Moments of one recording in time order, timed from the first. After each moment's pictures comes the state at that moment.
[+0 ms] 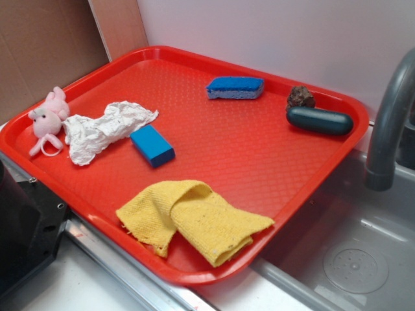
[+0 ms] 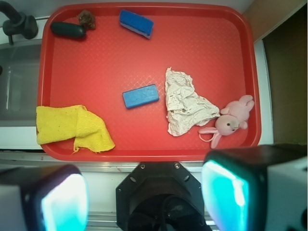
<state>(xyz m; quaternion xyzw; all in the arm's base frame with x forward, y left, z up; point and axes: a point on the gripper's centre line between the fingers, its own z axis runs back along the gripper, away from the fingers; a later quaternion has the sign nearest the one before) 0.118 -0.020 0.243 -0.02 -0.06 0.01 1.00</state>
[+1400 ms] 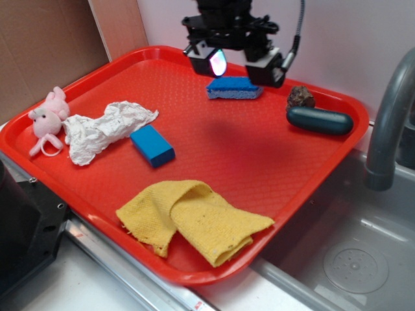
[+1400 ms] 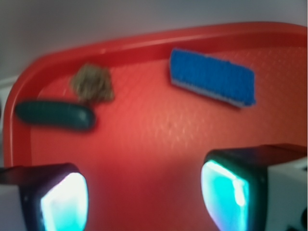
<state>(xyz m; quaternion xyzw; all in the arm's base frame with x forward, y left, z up) 0.302 -0.080 0.087 -0.04 -0.09 0.11 0.99</state>
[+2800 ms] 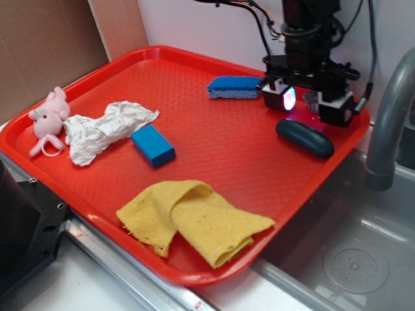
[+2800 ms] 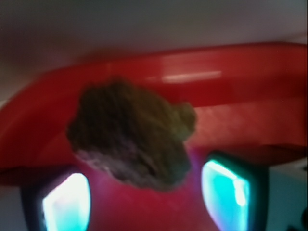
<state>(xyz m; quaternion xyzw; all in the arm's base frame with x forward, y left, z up) 0.354 -0.111 0.034 -0.04 -0.07 0.08 0.99</state>
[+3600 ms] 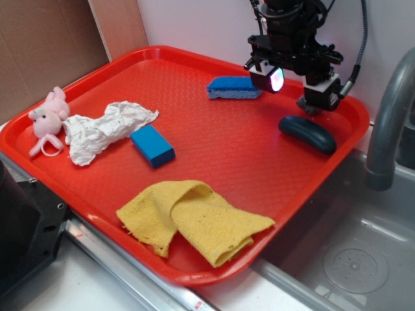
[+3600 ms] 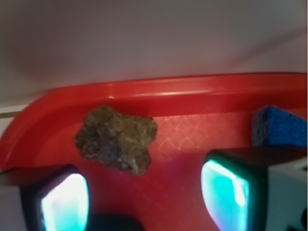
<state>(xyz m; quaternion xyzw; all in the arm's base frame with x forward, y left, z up) 0.350 -0.112 0.045 -0.03 -0.10 0.03 0.99</state>
